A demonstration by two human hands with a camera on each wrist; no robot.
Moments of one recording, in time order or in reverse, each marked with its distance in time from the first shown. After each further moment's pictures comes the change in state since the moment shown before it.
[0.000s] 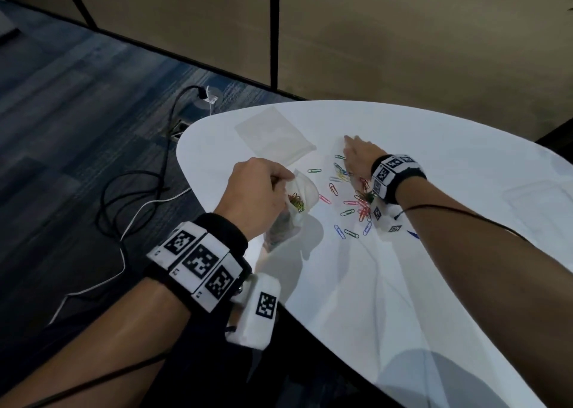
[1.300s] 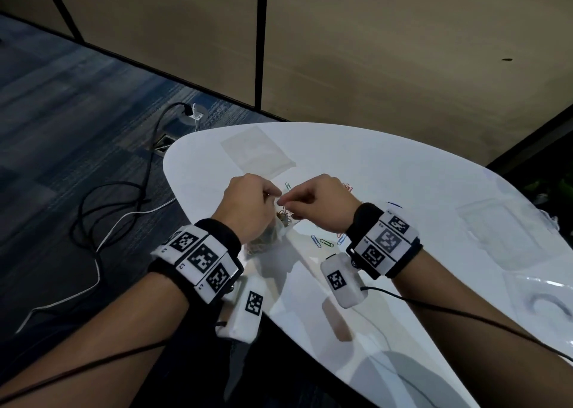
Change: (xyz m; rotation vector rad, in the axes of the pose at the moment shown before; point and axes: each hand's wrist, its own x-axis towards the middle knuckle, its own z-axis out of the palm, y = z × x) left_hand -0.011 0.013 0.002 0.076 -0.044 0.011; right_hand -0.152 -0.086 -0.027 0.612 0.057 -0.277
